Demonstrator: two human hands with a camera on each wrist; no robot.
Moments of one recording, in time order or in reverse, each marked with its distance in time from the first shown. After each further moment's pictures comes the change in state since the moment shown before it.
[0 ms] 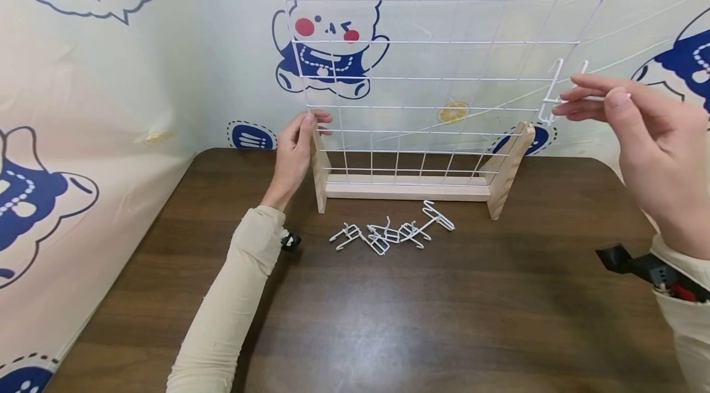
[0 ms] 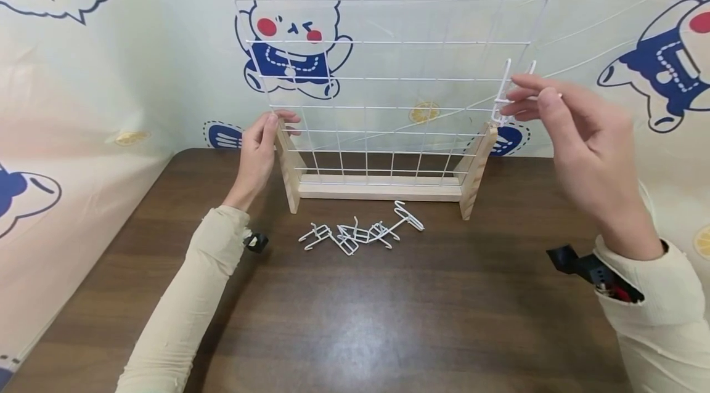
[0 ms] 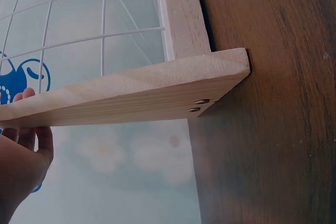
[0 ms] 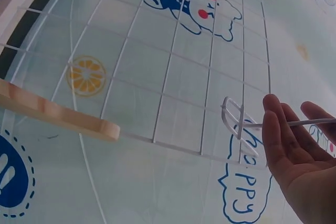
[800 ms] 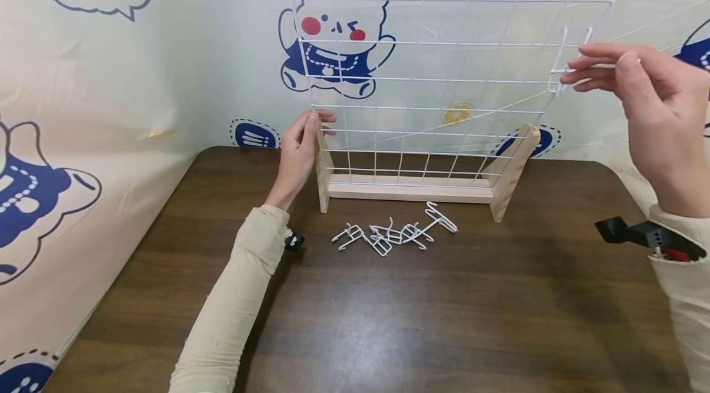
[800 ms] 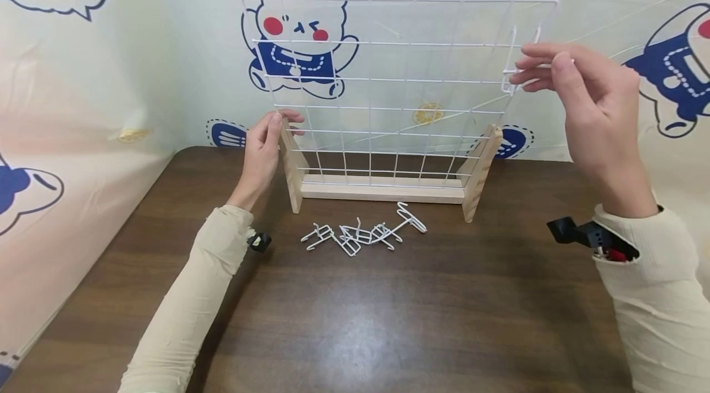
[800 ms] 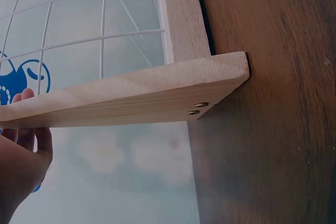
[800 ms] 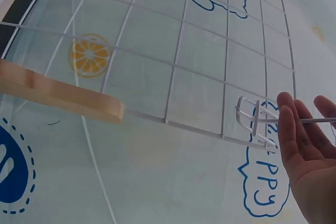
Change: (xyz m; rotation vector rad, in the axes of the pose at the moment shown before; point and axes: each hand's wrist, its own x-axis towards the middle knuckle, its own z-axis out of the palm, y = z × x) left_hand -0.001 0.001 -0.001 0.017 0.003 -0.018; right_hand 0.040 0.016 0.008 0.090 0.053 -0.121
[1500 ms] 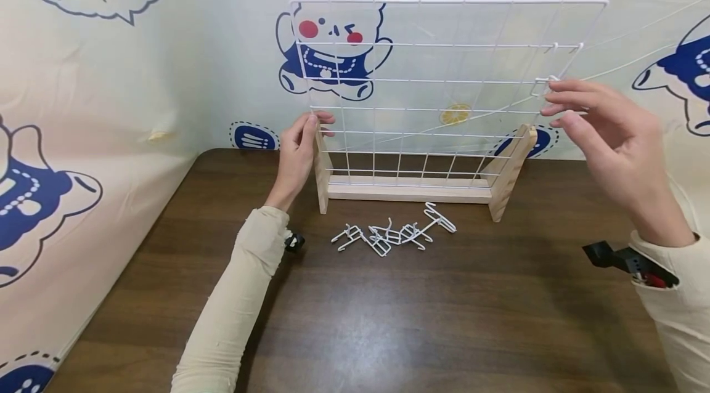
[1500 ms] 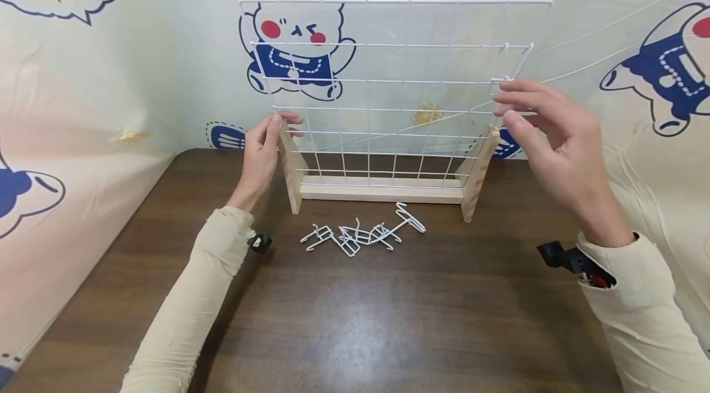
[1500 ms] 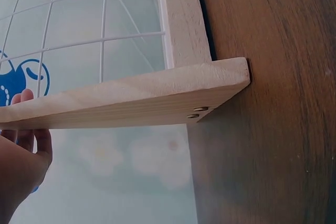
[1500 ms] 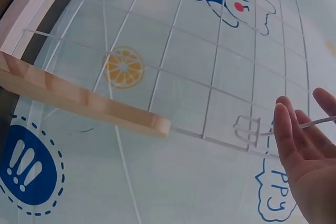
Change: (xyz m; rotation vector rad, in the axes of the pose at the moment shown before) left_hand 0.000 0.000 0.001 -0.018 0.005 0.009; right_hand -0.035 0.005 0.008 0.028 -0.089 0.002
